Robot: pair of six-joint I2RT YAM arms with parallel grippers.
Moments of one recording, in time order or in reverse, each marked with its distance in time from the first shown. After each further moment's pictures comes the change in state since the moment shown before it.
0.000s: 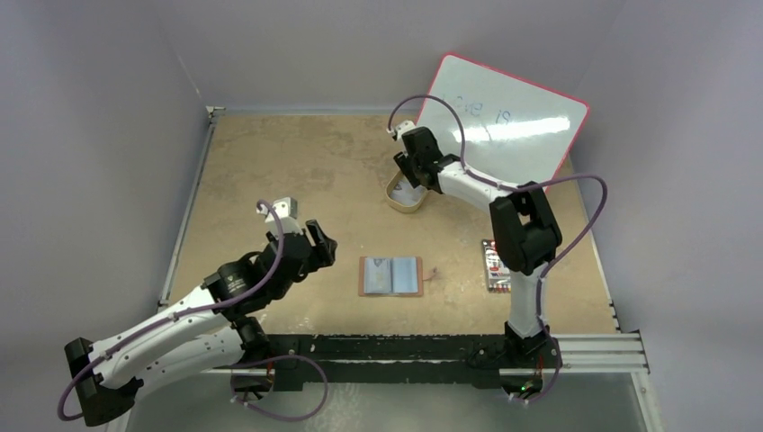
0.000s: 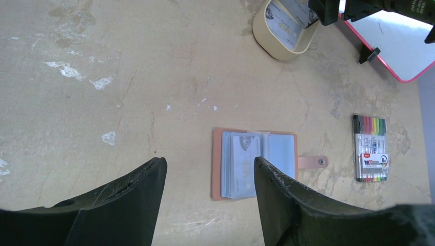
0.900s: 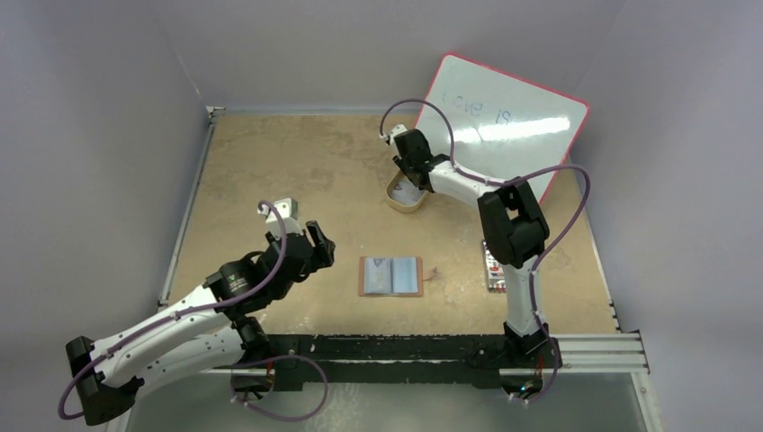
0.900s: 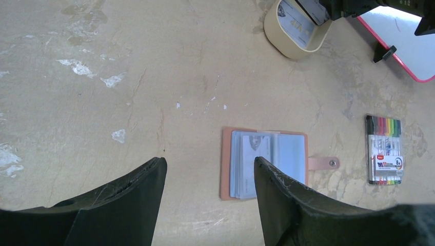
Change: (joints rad) left arm 0.000 0.001 0.000 -0.031 -0.021 -0.001; right arm 0.007 0.118 0.093 -0.011 0.076 -0.089
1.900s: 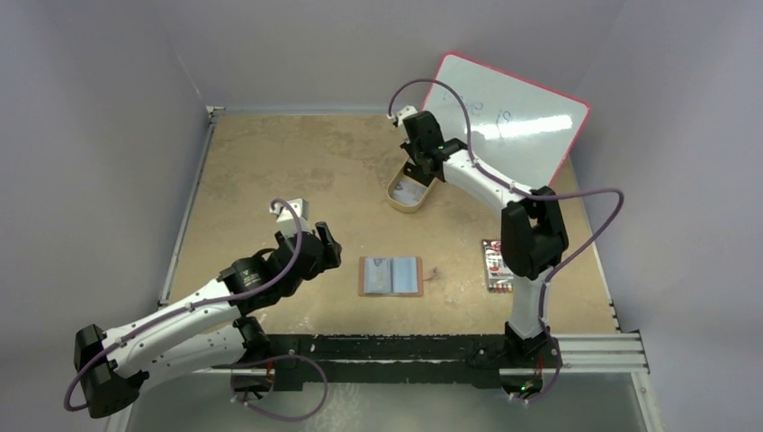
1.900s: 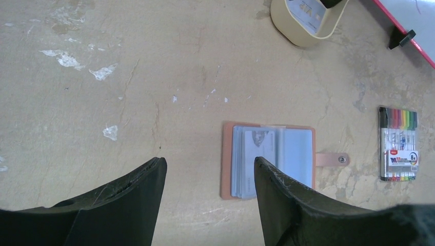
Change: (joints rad) left arm 0.000 0.078 -0.013 0.041 0.026 -0.003; right arm -0.007 -0.124 0.068 -0.174 -0.051 0.061
